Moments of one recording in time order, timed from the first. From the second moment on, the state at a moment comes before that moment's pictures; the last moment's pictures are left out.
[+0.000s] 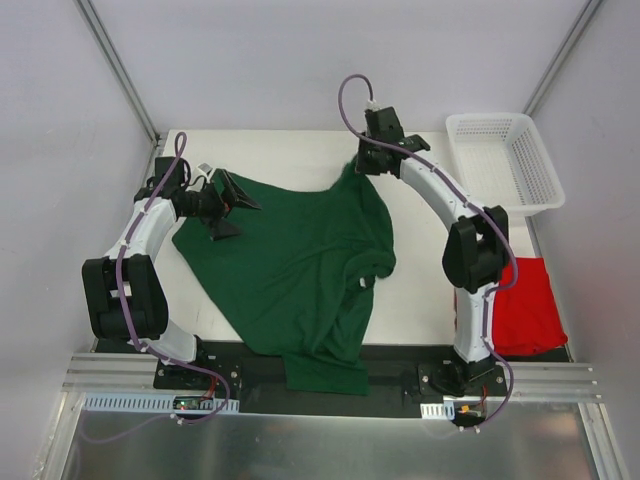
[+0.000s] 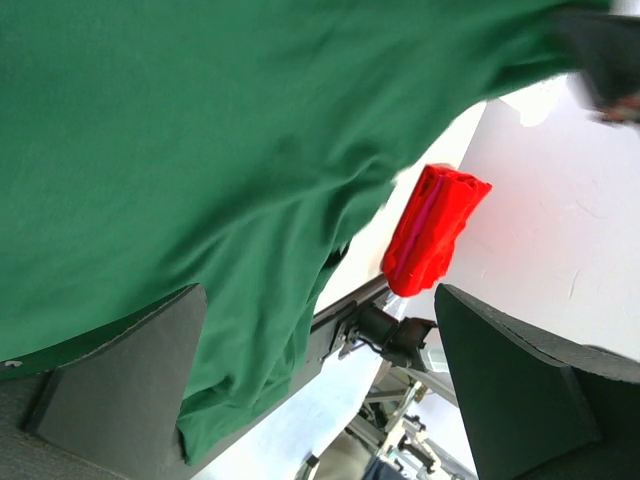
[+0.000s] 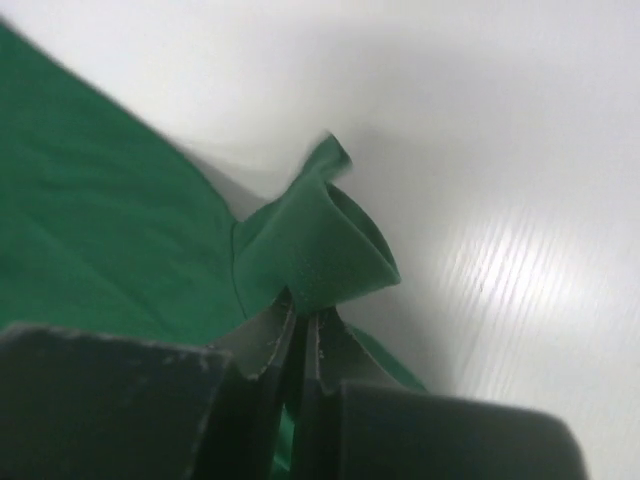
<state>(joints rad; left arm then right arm) 0.10 1.53 1.13 -0.62 0.82 -0.64 0.44 2.09 1.90 -0.67 0.05 0.45</state>
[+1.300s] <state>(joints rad) 0.08 1.74 1.34 -0.75 0.64 -0.54 0.59 2.13 1.75 -0.87 -0.05 0.34</state>
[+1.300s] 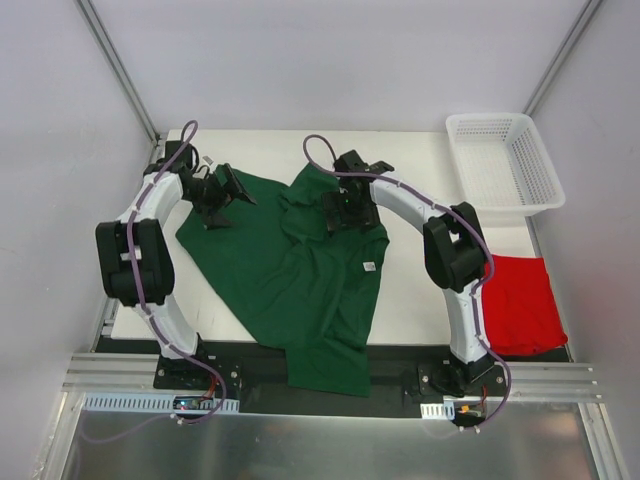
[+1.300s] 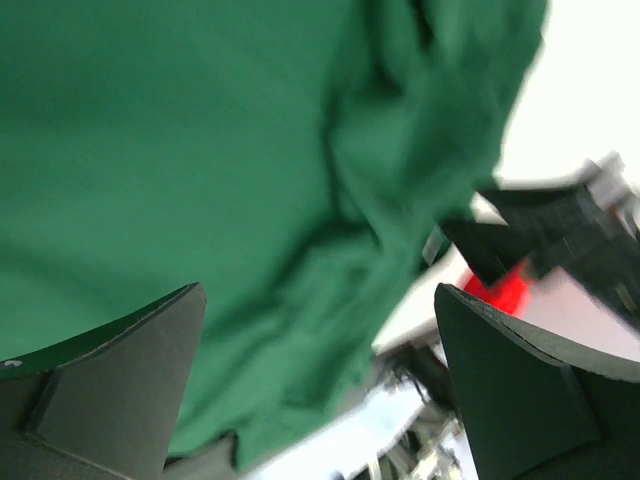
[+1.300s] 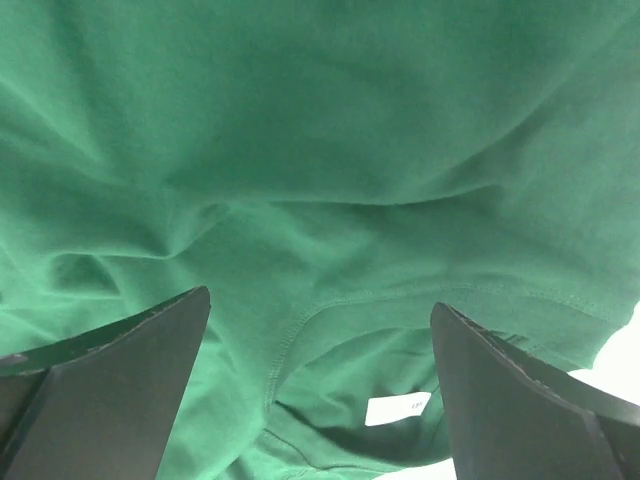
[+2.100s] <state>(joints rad) 0.17 2.25 1.80 -1.19 0.02 -0.35 0.58 2.14 1.67 -1.17 -0.18 0.29</state>
